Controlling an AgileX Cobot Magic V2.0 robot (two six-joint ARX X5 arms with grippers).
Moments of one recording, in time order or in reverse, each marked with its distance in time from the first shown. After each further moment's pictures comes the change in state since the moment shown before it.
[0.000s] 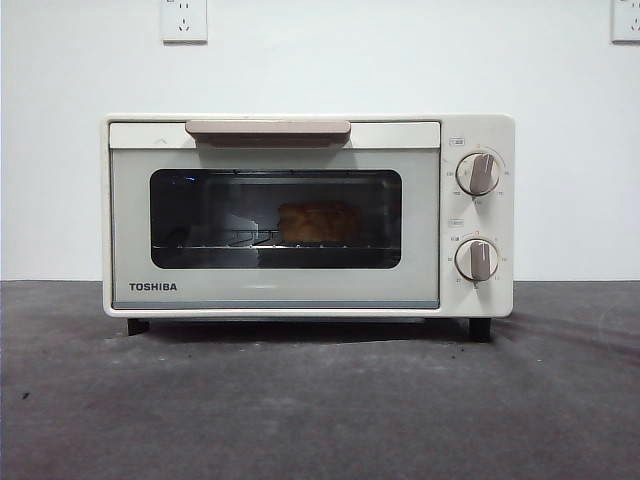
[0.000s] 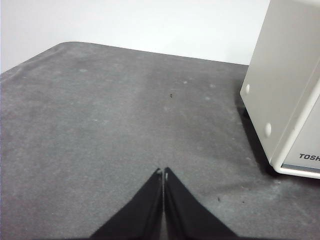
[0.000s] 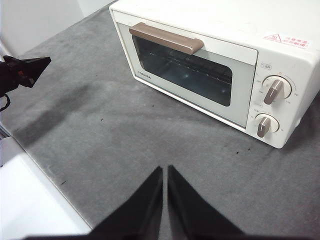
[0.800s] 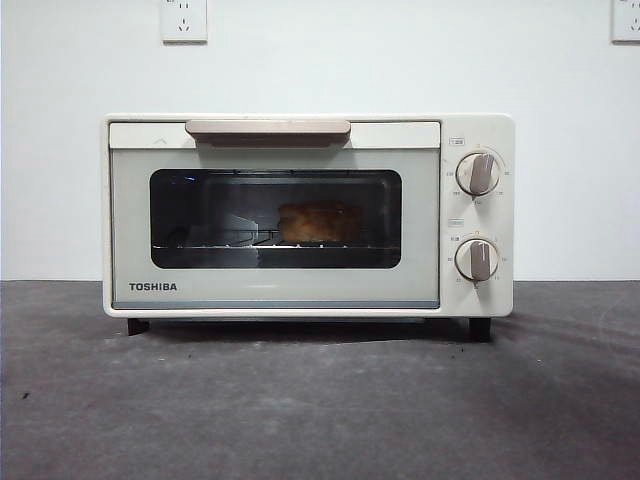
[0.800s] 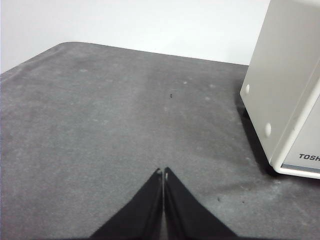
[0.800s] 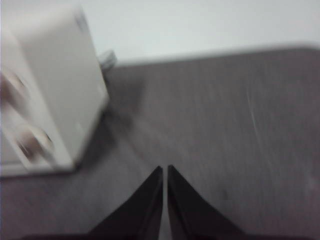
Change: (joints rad) left arm 0.000 0.000 0.000 0.000 0.000 0.000; right arm -0.775 -0.473 -0.804 0.591 0.003 -0.056
